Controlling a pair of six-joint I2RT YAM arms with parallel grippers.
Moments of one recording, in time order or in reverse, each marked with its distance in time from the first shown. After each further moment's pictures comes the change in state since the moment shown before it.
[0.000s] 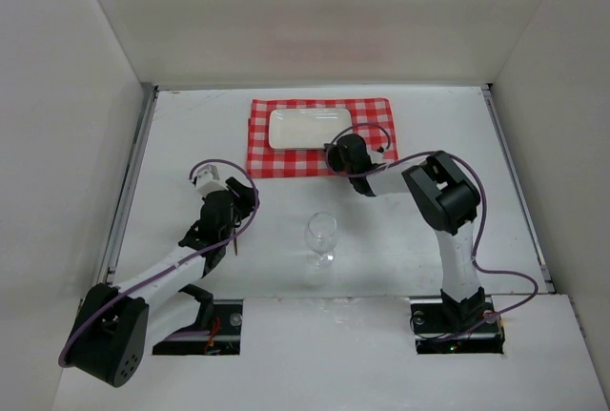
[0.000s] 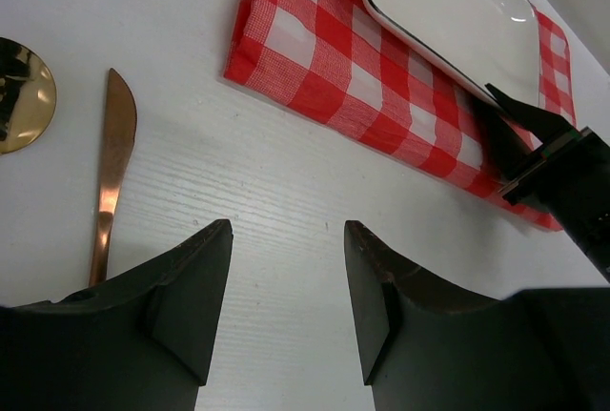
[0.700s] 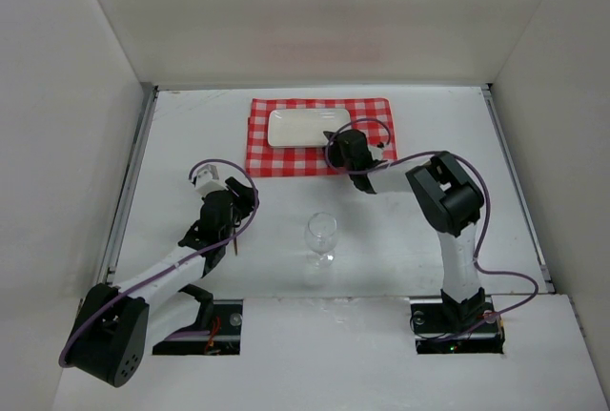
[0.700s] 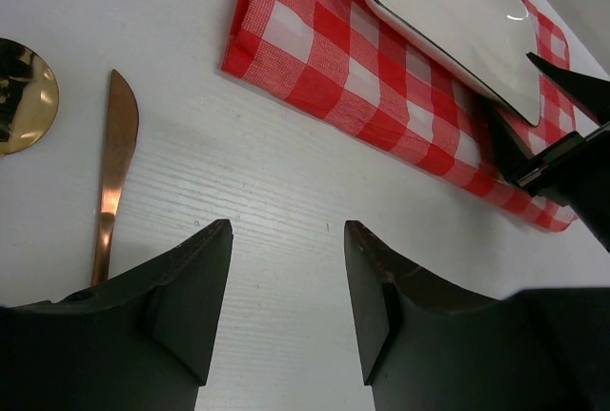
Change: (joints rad) left arm 0.004 0.000 0.000 0.001 0.002 0.000; right arm -0.002 -0.018 0.019 0.000 -0.002 0.009
